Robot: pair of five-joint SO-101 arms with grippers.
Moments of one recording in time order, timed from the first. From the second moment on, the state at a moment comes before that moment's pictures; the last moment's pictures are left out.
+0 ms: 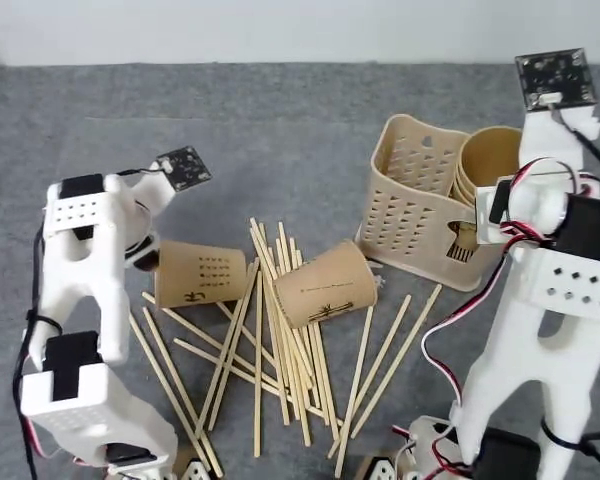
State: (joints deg) left arm -12.8 10.6 11.0 71.3 -58.6; right arm 11.6 -19.7 -13.7 97.8 16.0
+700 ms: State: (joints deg) left arm 5.9 -1.7 11.0 77.7 -44.5; right arm 11.6 -19.7 -13.7 97.8 16.0
